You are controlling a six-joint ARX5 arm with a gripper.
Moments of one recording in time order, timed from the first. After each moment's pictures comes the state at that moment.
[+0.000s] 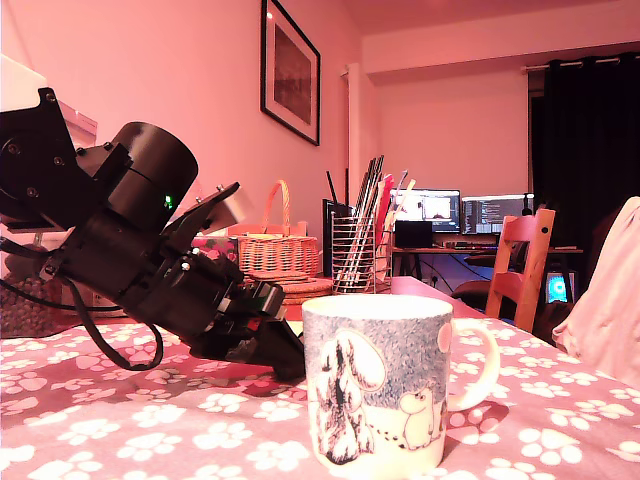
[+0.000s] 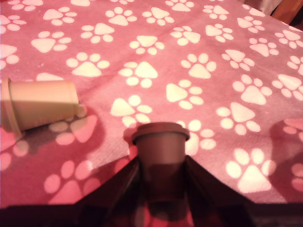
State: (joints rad) arm -0.56 1.91 0.74 0.56 0.37 0.06
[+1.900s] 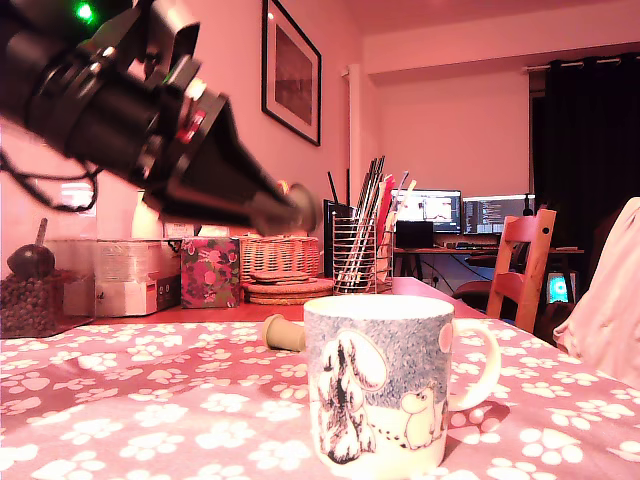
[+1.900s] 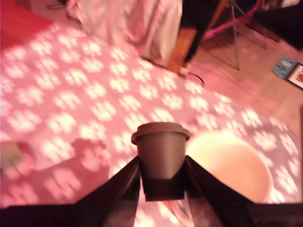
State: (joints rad) arm -0.57 1.40 0.66 0.13 0.62 0.11
